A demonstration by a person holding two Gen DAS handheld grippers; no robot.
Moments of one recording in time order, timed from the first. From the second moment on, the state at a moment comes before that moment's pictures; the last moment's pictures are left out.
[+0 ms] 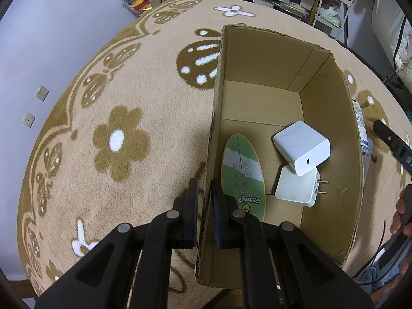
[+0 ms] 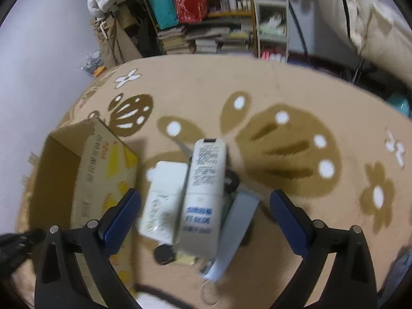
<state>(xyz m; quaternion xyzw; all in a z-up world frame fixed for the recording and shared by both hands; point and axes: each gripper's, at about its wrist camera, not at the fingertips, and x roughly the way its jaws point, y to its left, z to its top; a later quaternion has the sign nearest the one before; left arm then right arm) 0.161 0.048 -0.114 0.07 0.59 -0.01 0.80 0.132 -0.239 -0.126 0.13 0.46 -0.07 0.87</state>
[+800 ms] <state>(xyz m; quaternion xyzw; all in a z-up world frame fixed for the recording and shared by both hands) 0.162 0.045 -0.116 0.07 0.59 -0.01 0.80 0.143 -0.223 -0.169 0.11 0.53 -0.05 0.84</state>
